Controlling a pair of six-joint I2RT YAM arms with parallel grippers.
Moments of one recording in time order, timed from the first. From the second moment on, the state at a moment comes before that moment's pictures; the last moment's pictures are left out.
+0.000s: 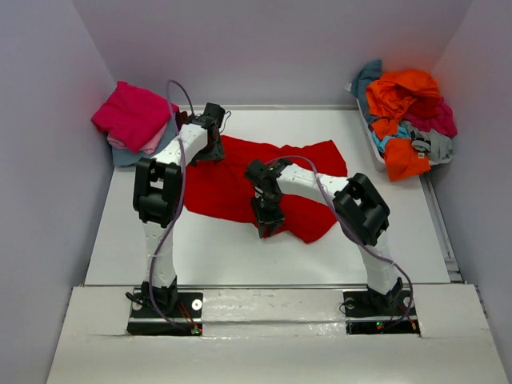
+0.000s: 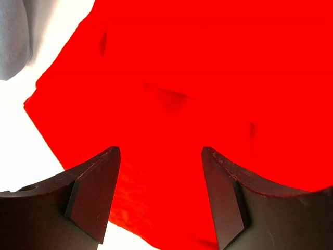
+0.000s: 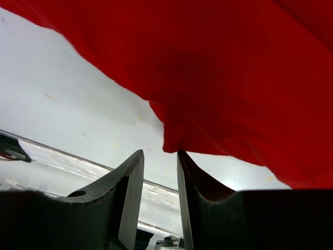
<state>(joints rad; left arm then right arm) -0.29 2.12 1.79 -0.87 -0.35 -0.49 0.82 2.10 1.61 -1.01 -0.28 0.57</state>
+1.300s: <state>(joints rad) -0.29 2.12 1.74 -0.85 -0.34 -0.48 0.85 2.14 1.68 -1.07 -0.10 0.61</state>
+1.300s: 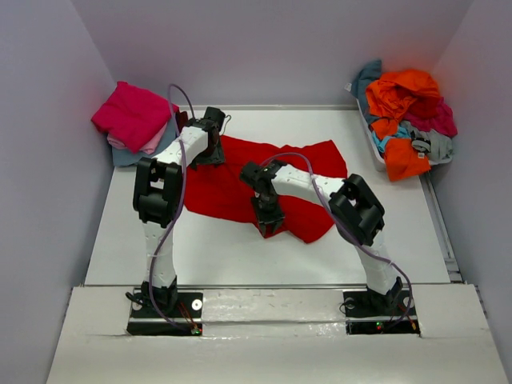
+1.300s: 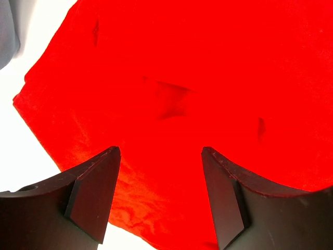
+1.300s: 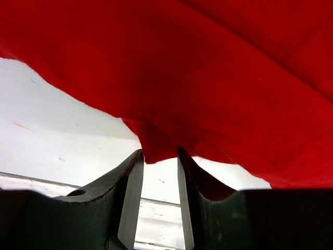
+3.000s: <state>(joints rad) -0.30 2.12 1.71 -0.84 -0.36 -0.48 0.88 2.19 2.04 -1.24 0.23 0.57</state>
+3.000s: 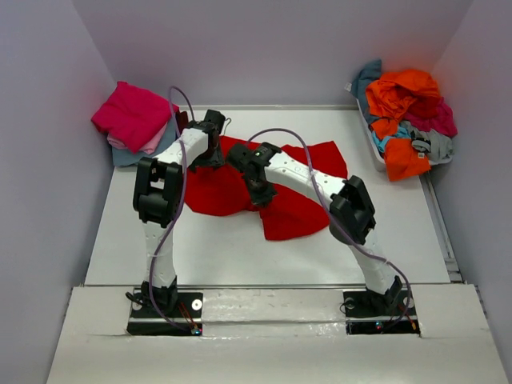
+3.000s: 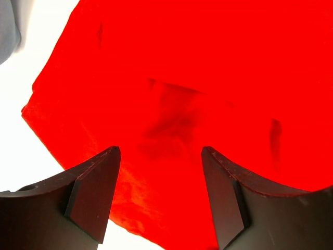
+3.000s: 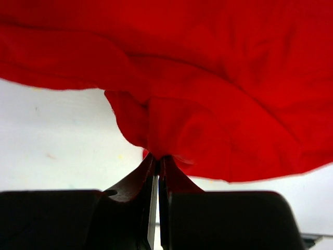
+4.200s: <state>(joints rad) -0.29 2.12 1.69 -0.82 -0.36 -0.47 0.86 1.95 1.69 -1.14 0.07 0.58</state>
